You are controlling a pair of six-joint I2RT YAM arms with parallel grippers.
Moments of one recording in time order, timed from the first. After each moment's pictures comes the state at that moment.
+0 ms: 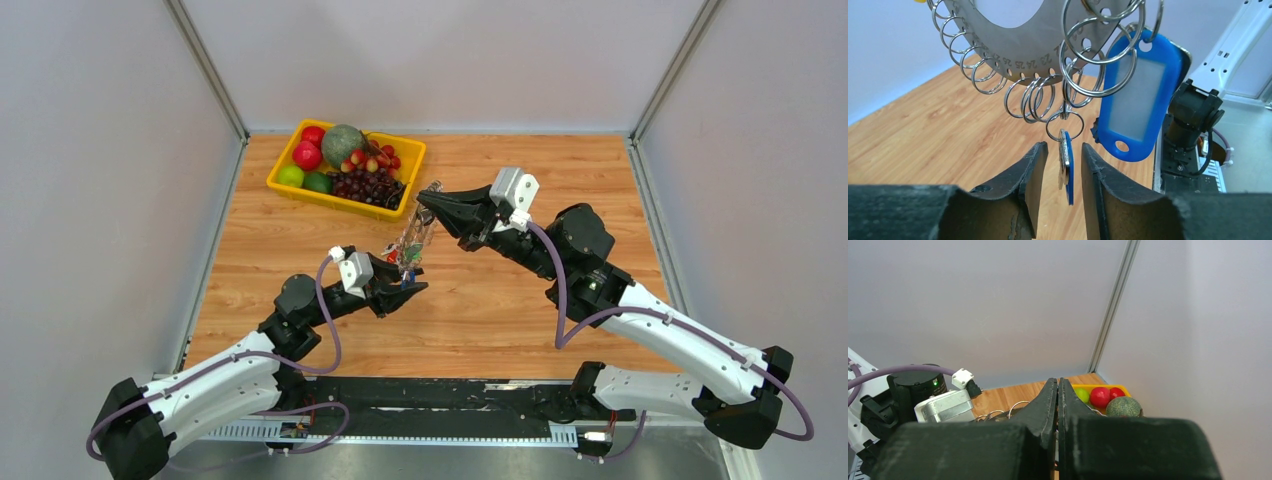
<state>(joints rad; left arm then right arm) -0.82 0.74 0.34 0.62 0.41 -0.10 1.00 1.04 1.13 0.27 -0.15 -0.15</state>
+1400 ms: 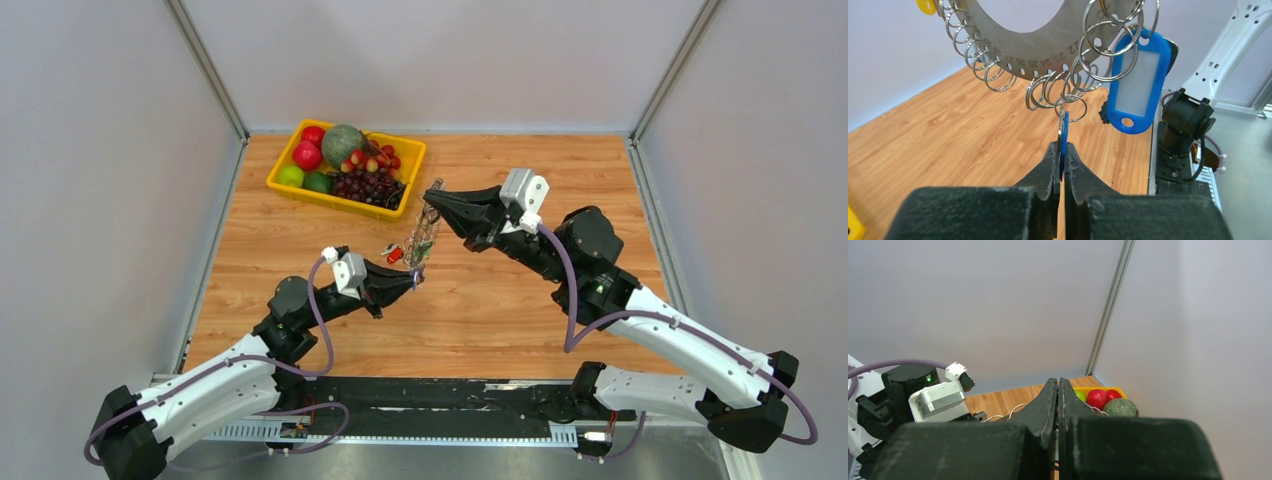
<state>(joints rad) -0.82 0.70 0.35 0.60 0.41 -0.12 1.00 1.01 1.13 0.27 -0.13 -0.15</state>
